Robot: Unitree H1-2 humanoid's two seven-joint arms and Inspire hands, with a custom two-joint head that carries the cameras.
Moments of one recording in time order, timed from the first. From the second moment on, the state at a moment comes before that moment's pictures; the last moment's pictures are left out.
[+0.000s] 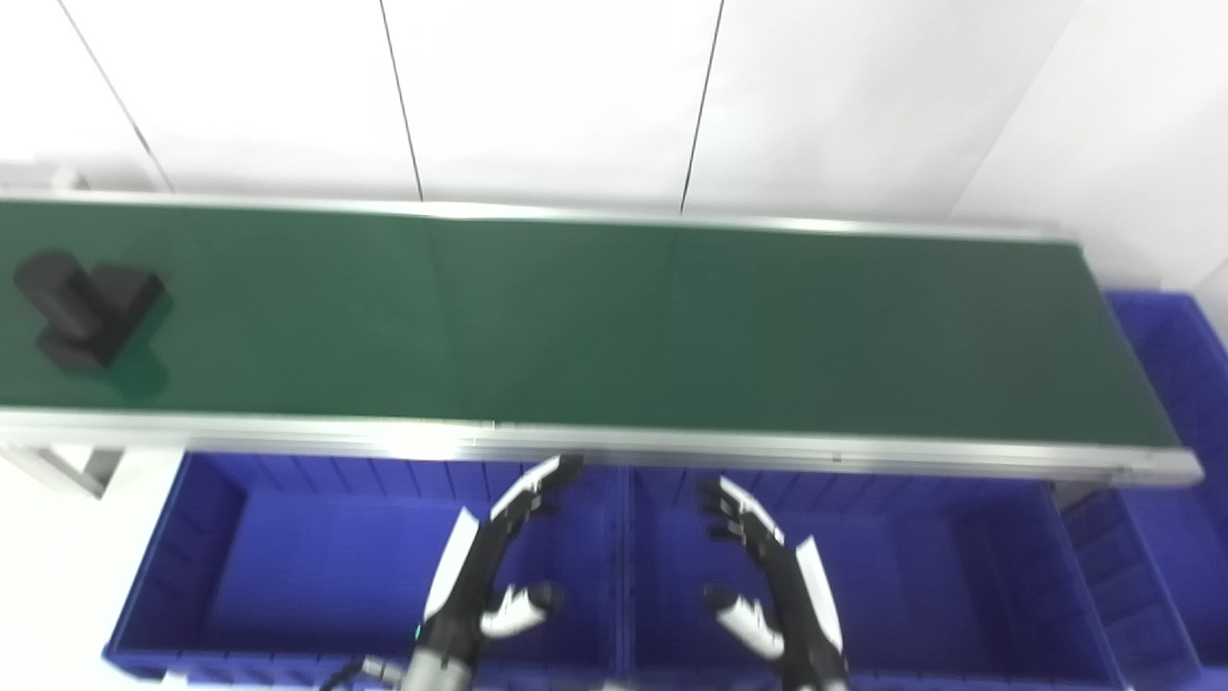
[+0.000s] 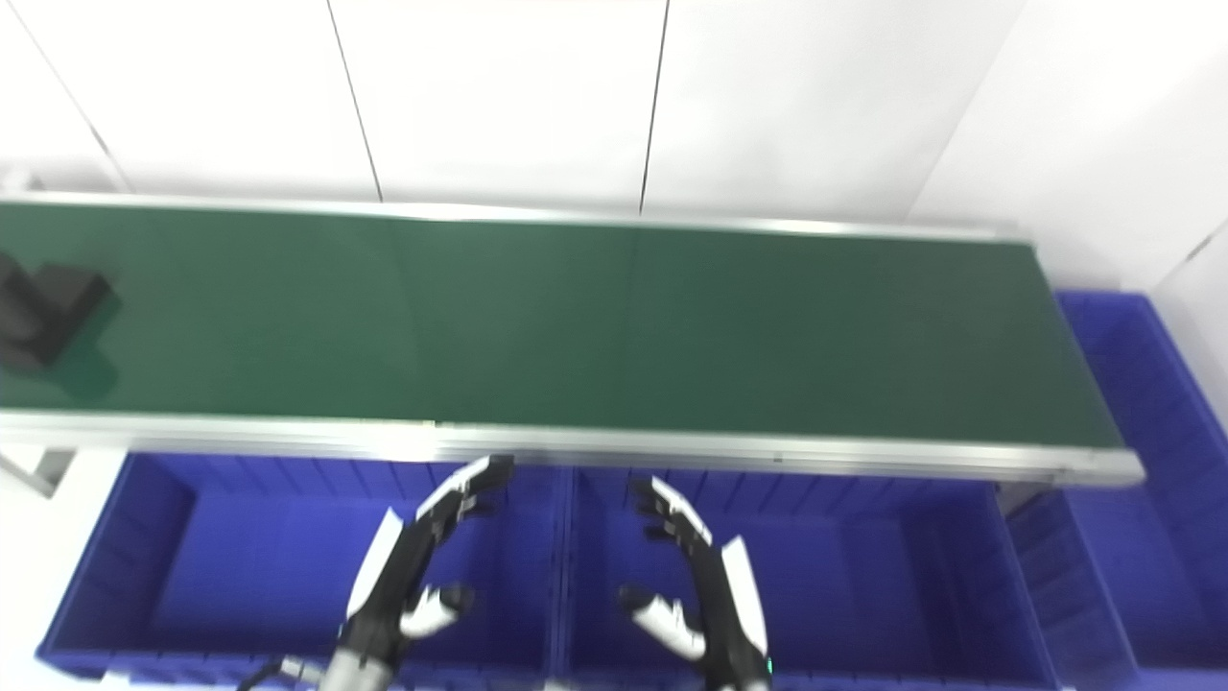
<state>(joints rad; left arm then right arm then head) 0.12 0.20 -0.66 0.24 0.19 -0.44 0.42 0.21 -0.19 0.46 0.22 -0.25 -0.43 -0.41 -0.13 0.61</state>
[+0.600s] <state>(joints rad) 0.11 0.21 -0.68 0.22 0.18 -0.44 0.45 0.21 -0.21 0.47 0.22 -0.25 -0.43 -0.42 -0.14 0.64</state>
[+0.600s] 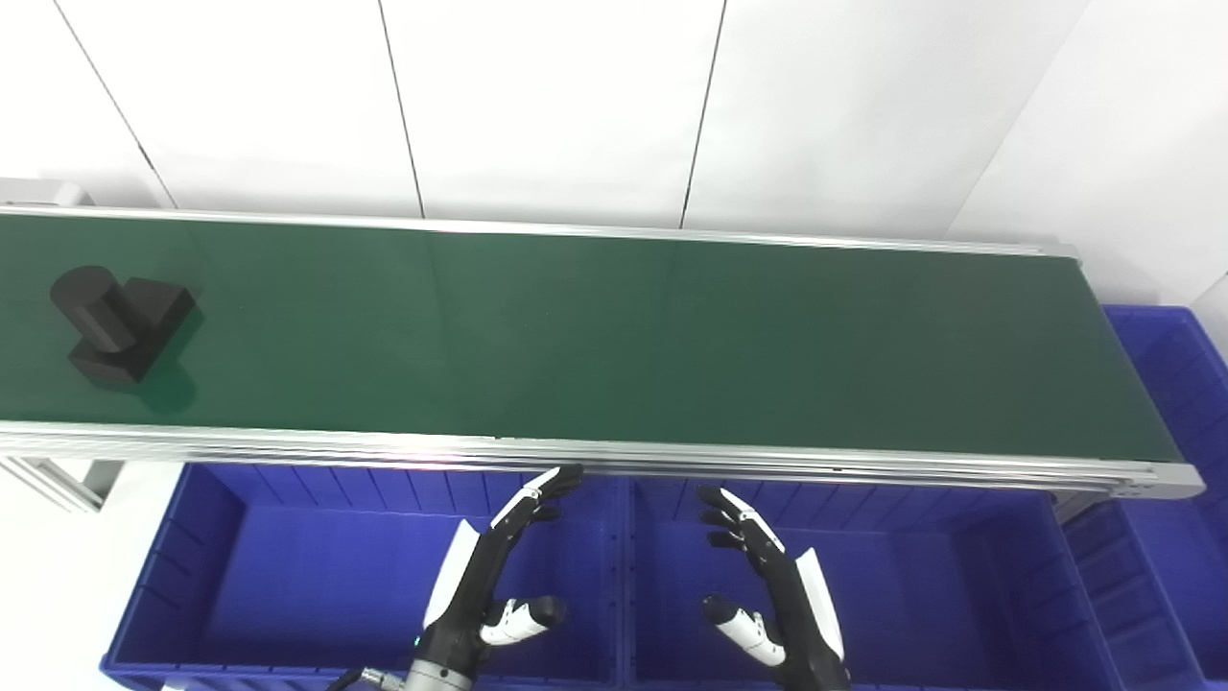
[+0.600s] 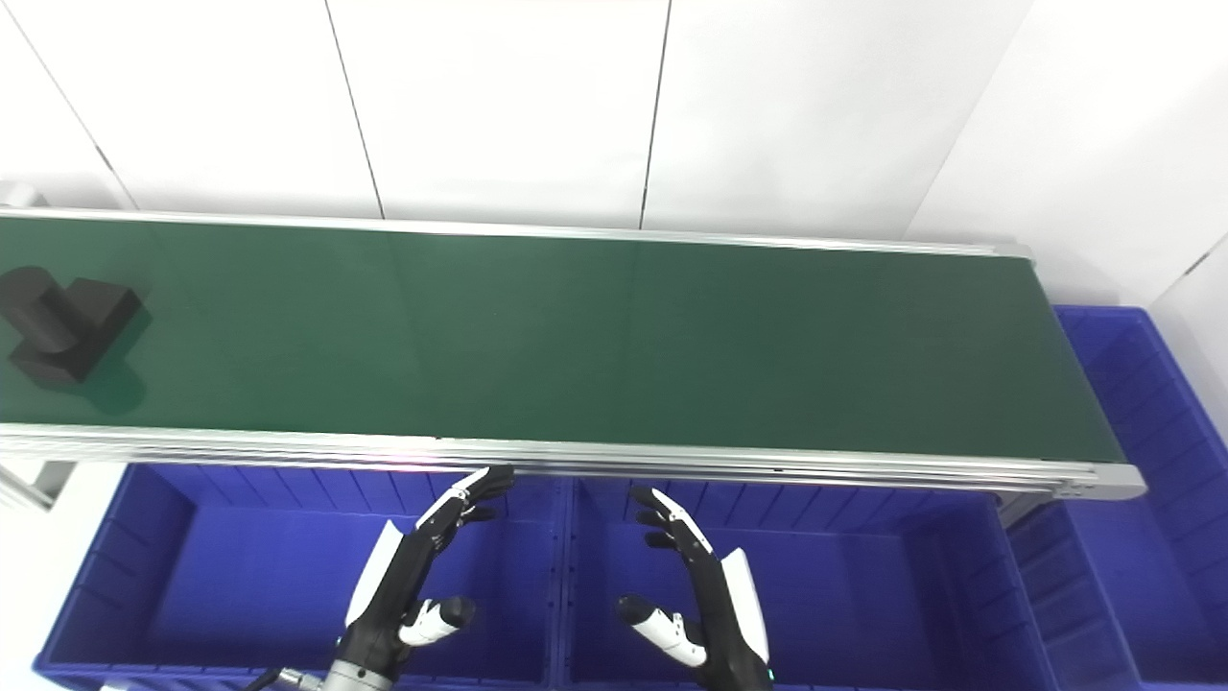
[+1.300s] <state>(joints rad) 0.11 0.22 -0.68 0.23 0.18 -0.44 0.44 0.20 -0.21 0.49 0.22 -0.27 -0.43 -0.46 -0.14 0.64</state>
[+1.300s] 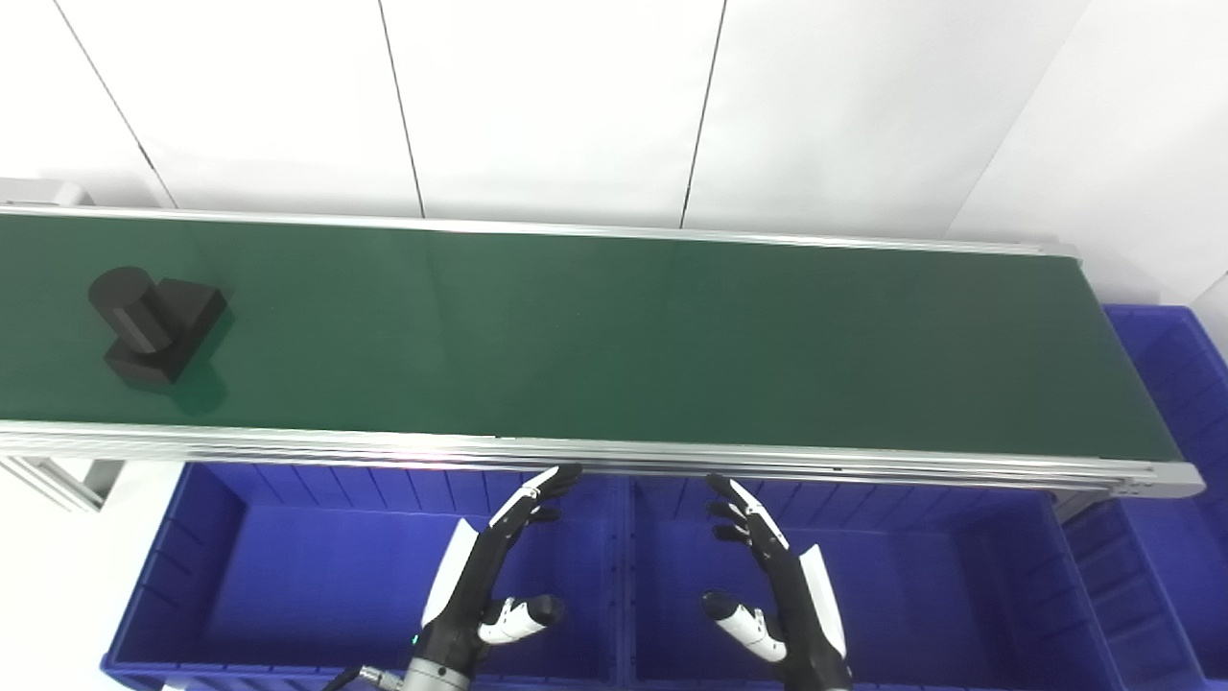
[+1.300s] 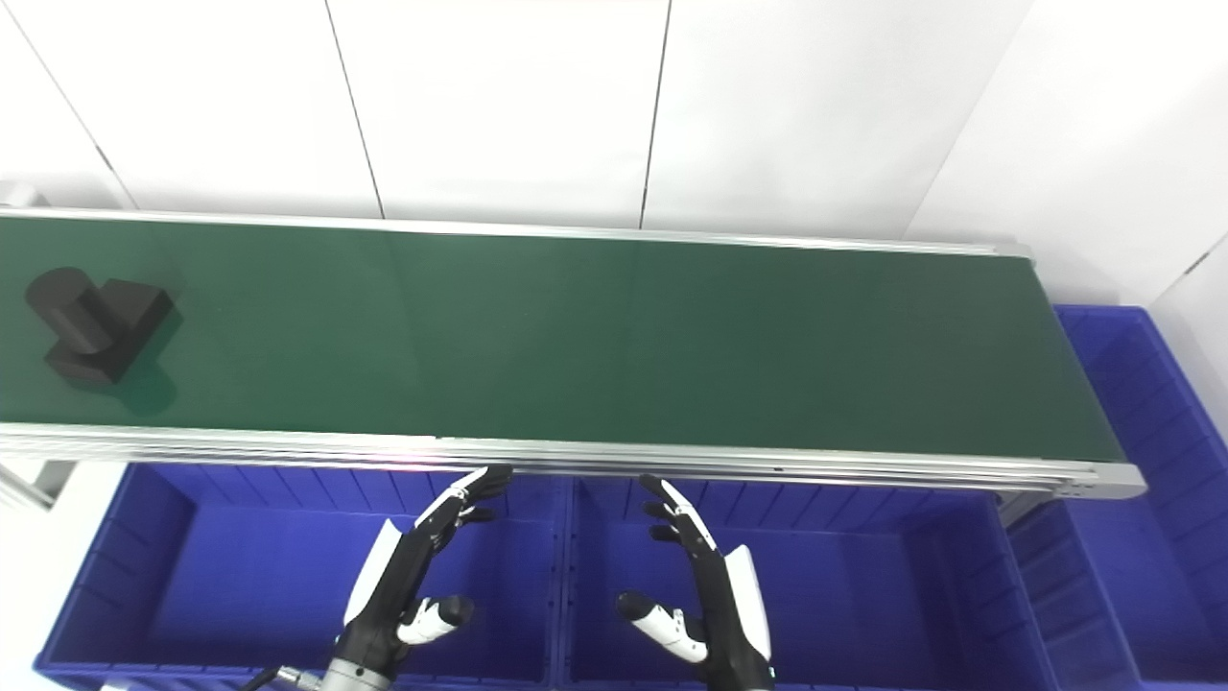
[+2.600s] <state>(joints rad) 0.13 0.15 -0.59 0.27 0.11 -0.44 0.31 0.19 -0.24 0.51 0.25 -0.22 -0.43 -0.43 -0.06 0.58</state>
